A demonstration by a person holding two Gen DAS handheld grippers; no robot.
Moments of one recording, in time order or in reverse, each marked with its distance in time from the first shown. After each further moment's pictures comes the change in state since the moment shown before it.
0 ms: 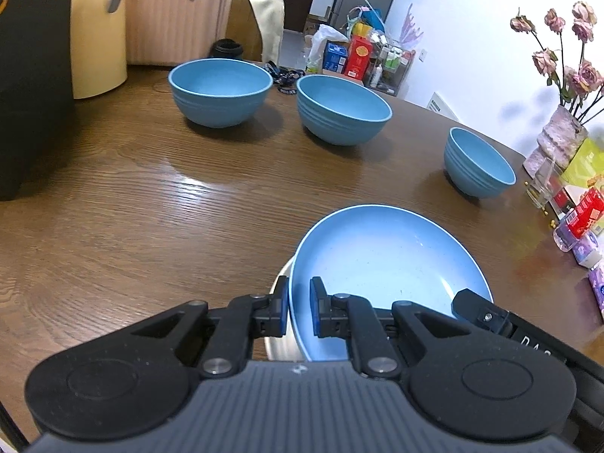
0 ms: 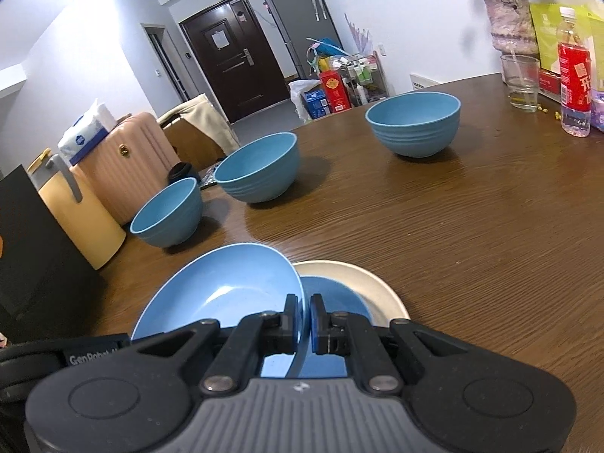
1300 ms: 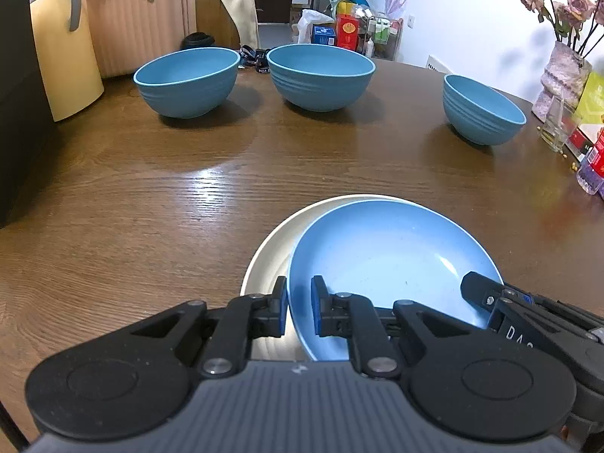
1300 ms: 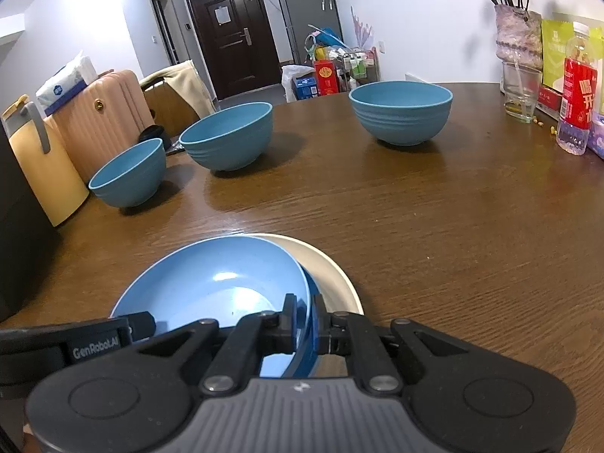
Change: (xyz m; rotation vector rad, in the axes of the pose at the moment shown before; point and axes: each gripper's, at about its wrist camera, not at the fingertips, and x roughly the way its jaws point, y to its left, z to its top) left arm 0.039 -0.032 -0.021 0.157 0.028 0.082; right arm 0.029 -0.018 -0.016 -0.130 0.046 -0.098
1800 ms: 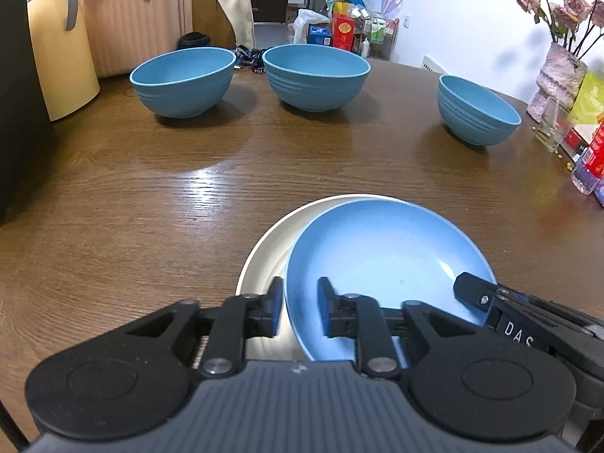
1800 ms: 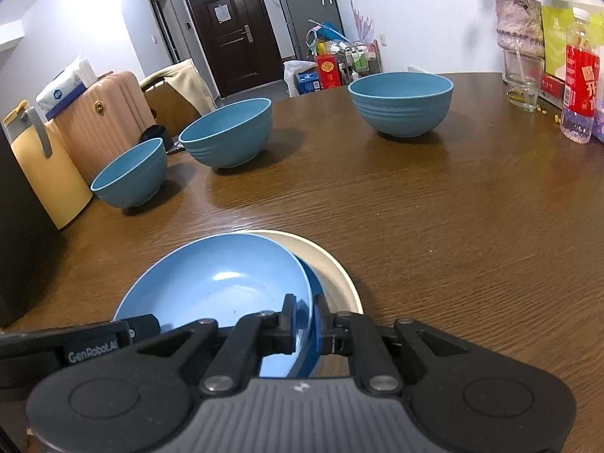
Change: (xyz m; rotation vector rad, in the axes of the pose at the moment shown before) left arm -0.004 0.001 0.001 -0.001 -0.007 -0.020; right arm 0.002 -0.009 0.001 0.036 0.014 0.039
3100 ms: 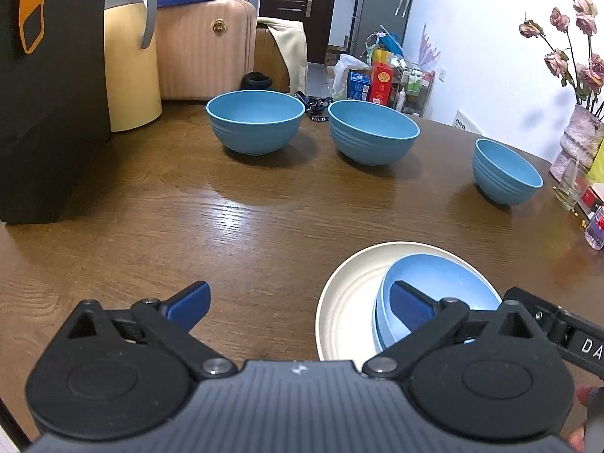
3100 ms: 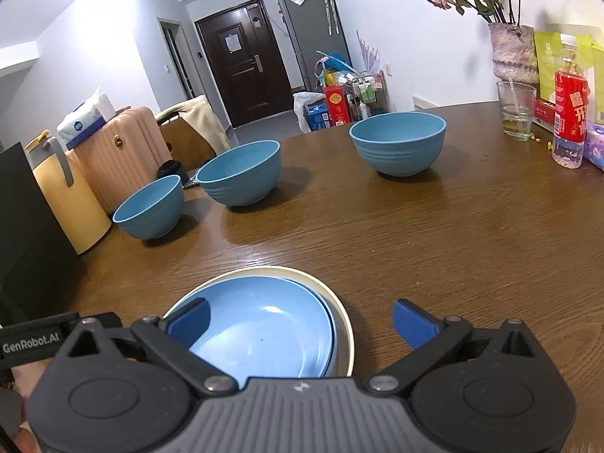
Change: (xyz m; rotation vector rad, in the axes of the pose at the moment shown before) left arm -0.049 0.046 -0.006 -0.109 -0.134 0.067; right arm -0.040 -0.003 0.005 -0.012 -0.107 0.030
